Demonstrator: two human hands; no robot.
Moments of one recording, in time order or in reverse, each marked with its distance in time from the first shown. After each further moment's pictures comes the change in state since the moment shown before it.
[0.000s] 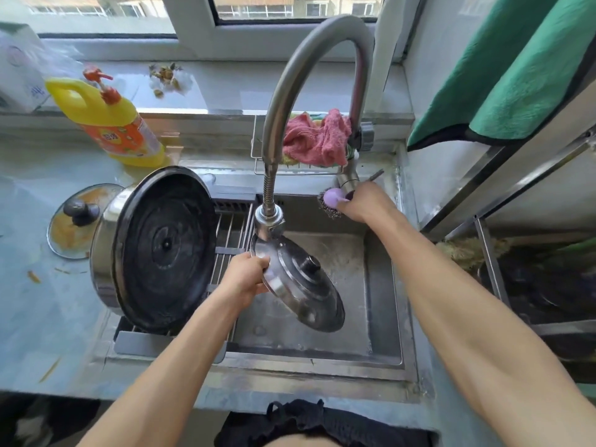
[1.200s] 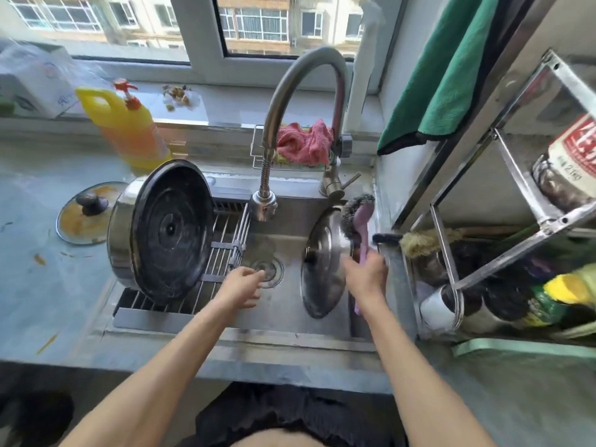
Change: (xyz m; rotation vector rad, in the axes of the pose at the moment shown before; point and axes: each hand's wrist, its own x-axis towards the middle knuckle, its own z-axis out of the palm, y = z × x) left_hand -0.029 -0.068 -0.018 0.197 -0.090 0.052; right_hand -0.165 0.058 0.065 0.729 0.322 0.147
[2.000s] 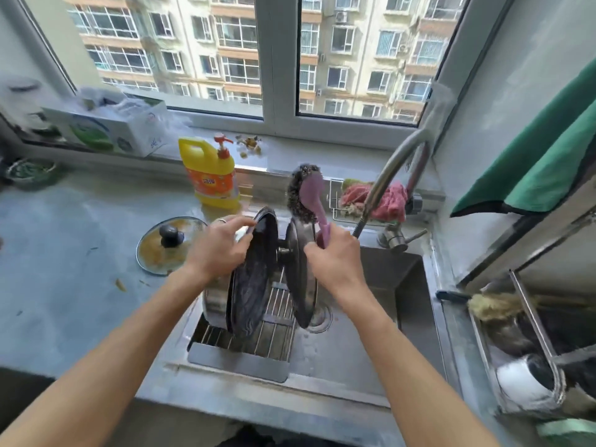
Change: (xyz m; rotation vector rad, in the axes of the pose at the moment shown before) left_hand -0.047 0.113 -0.214 0.684 0.415 0.847; right_hand -0.078 -0.200 0.114 -0.118 -0.220 -0.477
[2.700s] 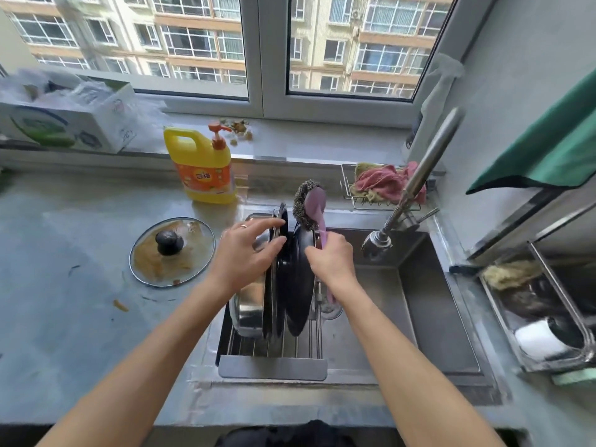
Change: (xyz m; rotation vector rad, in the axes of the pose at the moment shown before) left_hand 0.020 -0.057 0.011 -0.328 -0.003 0.160; right_hand 0.027 -0.001 0.103 -0.056 0.055 0.316
